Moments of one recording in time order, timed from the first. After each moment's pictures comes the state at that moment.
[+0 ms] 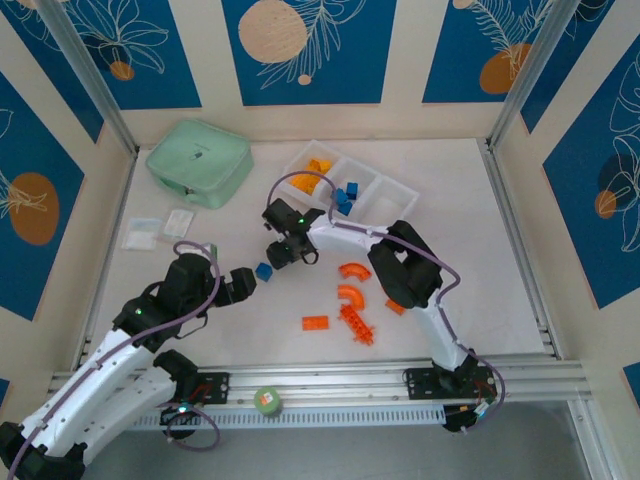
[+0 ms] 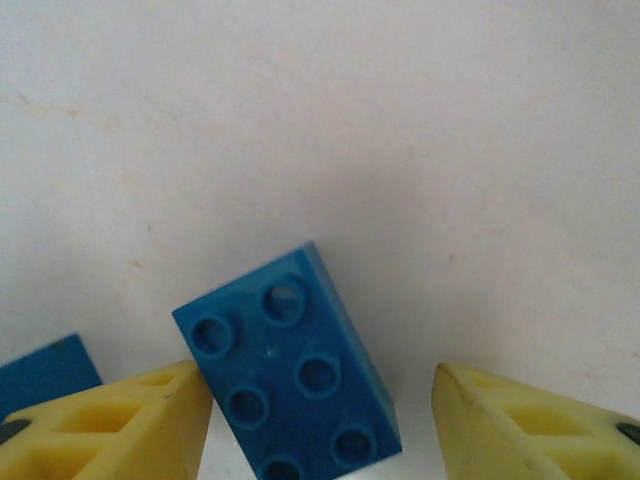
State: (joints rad) left arm -0.57 0.64 0.64 -0.76 -0.05 -0.73; right arm 0.86 2.21 1.68 -0.63 0.03 0.24
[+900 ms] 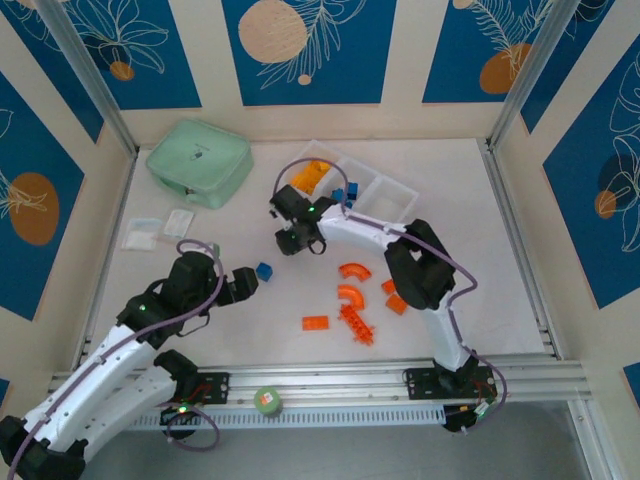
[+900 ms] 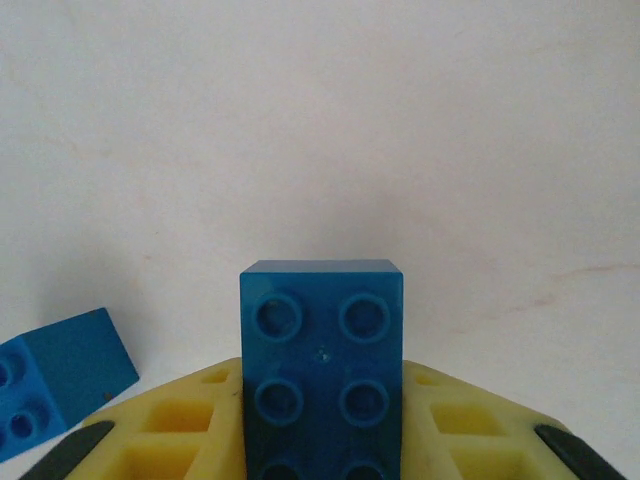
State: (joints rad) left arm -0.57 0.69 0.64 -0.74 -0.04 -0.74; right arm 0.80 2.09 1.67 -0.69 0.02 0.22
